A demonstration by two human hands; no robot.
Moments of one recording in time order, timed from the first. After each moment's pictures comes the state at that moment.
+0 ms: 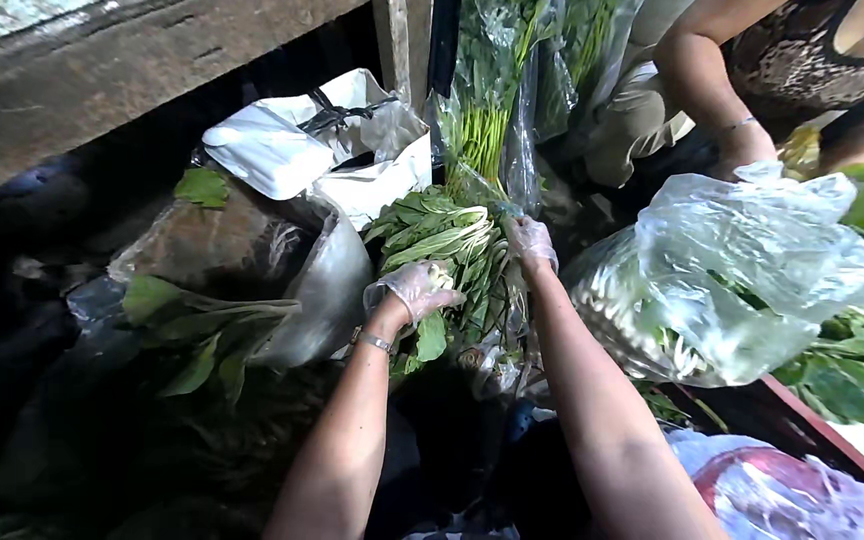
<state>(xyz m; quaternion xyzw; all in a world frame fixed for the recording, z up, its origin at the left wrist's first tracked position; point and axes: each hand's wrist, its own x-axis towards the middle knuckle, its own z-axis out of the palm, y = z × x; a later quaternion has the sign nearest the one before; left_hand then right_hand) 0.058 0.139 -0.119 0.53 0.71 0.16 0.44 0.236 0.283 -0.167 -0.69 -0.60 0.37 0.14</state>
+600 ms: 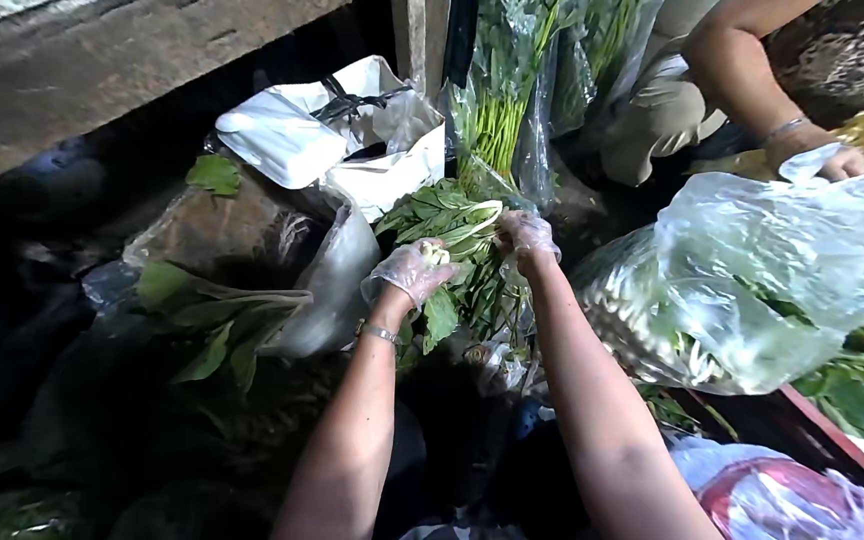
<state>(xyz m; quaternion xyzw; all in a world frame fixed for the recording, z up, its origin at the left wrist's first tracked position) 0.044 0.136 -0.126 0.46 0.77 0.25 0.37 0.209 0.271 -0.169 -0.60 -0.44 0.58 0.32</state>
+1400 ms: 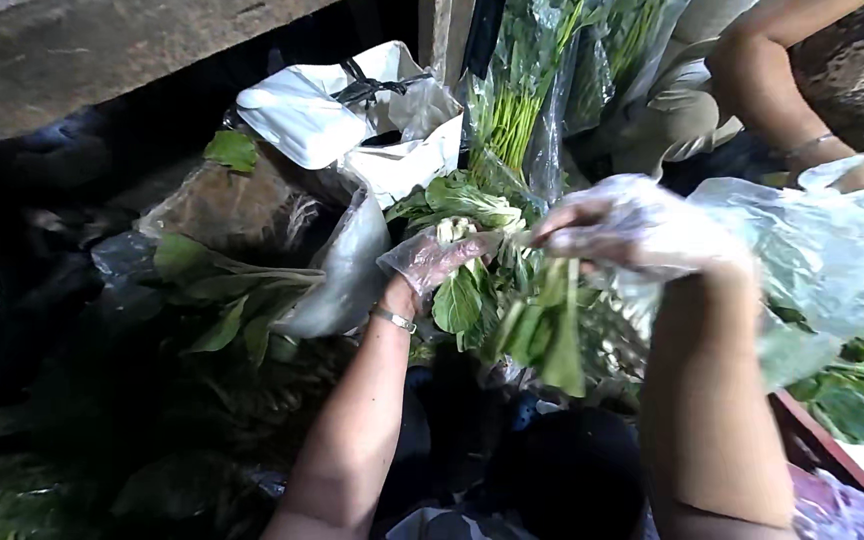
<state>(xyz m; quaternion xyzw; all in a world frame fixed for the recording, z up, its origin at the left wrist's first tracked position) 0.049 0.118 -0.127 0.43 0.57 0.50 0.49 0.268 0.218 0.008 -0.24 -0.83 0.49 0.09</state>
